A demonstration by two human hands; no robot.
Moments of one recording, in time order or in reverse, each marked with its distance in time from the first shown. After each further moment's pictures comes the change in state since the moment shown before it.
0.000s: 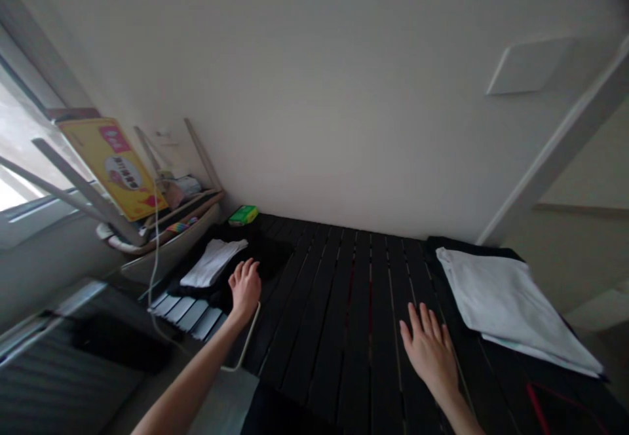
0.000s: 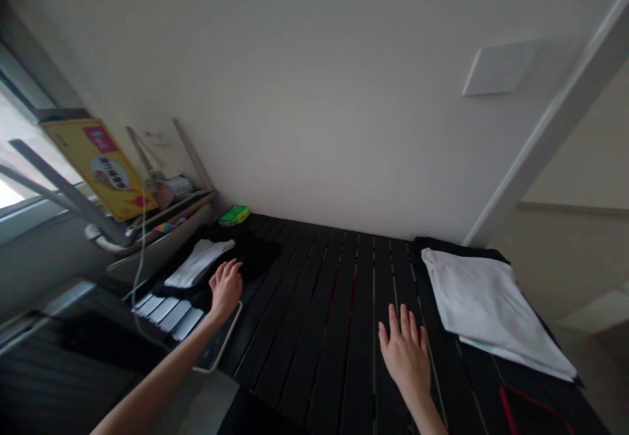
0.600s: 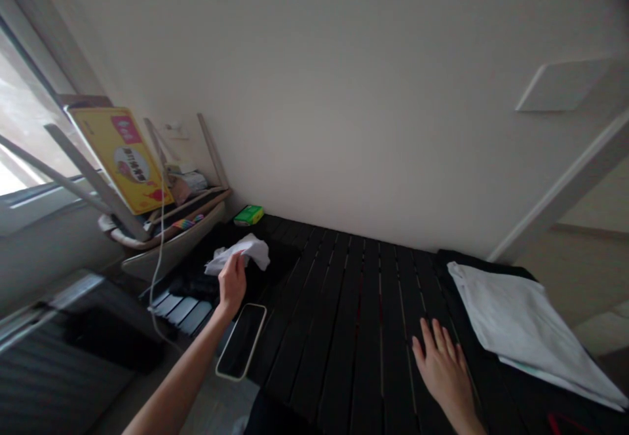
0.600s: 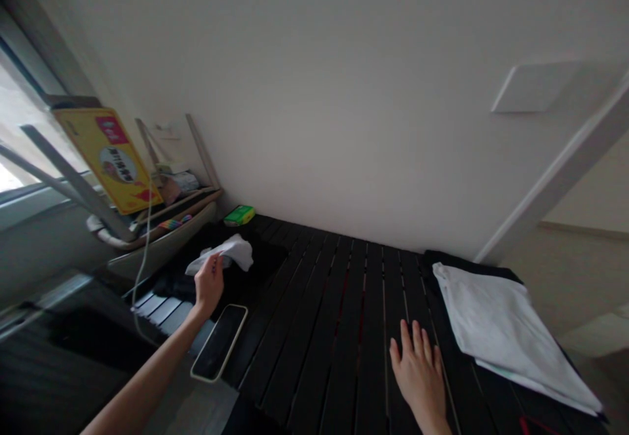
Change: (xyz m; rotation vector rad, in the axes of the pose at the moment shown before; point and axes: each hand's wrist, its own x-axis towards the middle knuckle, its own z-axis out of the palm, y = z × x) left_hand 0.035 -0.042 -0.036 -0.442 0.306 -0.108; right_hand -0.003 0.001 0.014 0.059 0.062 -0.020
